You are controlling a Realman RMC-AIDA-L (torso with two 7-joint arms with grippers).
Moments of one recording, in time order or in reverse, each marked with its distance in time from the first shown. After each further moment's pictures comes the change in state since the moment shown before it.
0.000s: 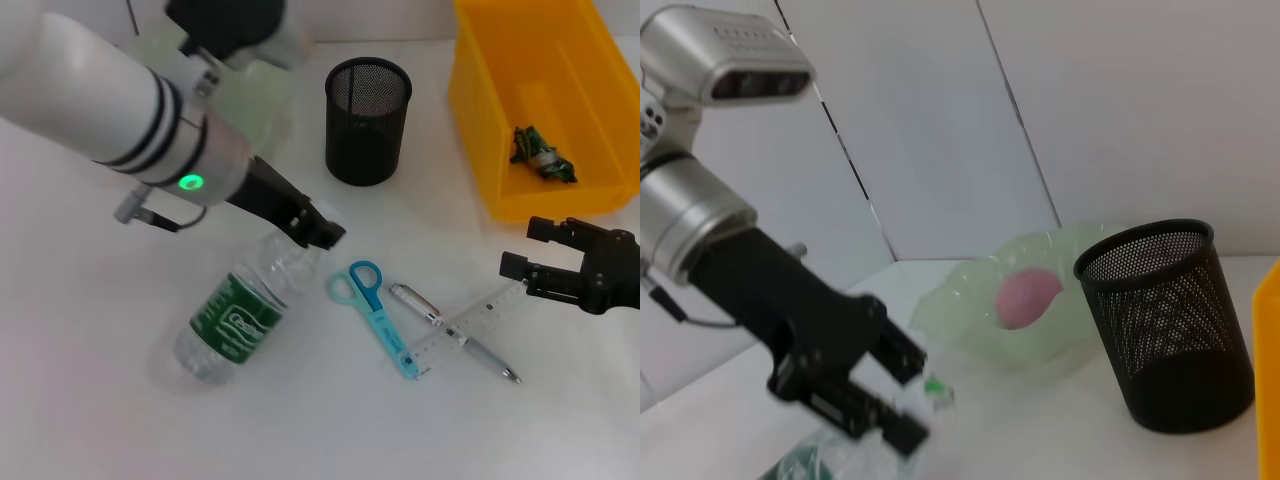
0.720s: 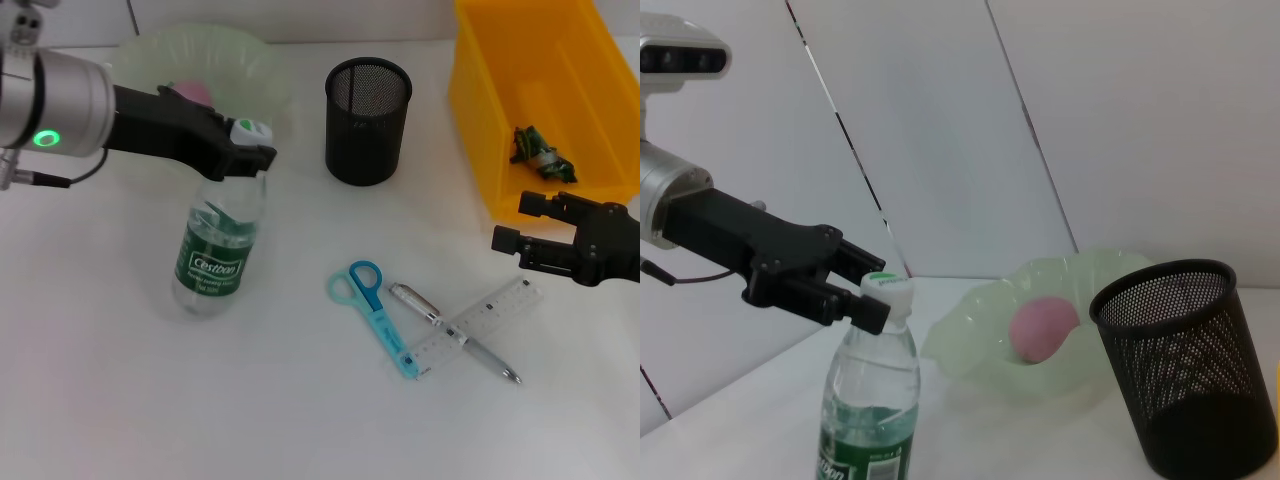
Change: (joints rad) left arm 0.176 0.002 -0.335 0.150 -0.142 0.061 0.318; right arm 0.043 -0.001 0.002 -0.030 0.000 -0.004 0.053
